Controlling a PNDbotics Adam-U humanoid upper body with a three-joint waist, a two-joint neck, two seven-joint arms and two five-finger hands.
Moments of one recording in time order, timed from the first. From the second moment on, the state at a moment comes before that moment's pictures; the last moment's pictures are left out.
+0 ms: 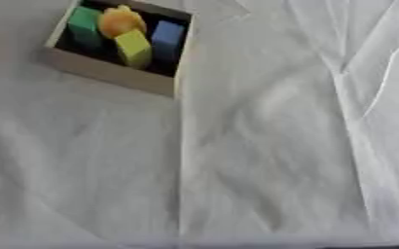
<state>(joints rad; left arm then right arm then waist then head) -1.10 0.57 -0.07 -0.86 -0.78 0.22 -0.35 -0.59 -0.82 0.03 -1.98 -0.03 0.34 -0.14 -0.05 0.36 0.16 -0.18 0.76</state>
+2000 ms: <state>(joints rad) -1.09 0.54 -0.12 -1.16 -0.55 0.22 -0.14 -0.62 -0.81 0.02 -1.98 -0.05 0.34 -0.14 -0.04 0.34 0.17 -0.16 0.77</state>
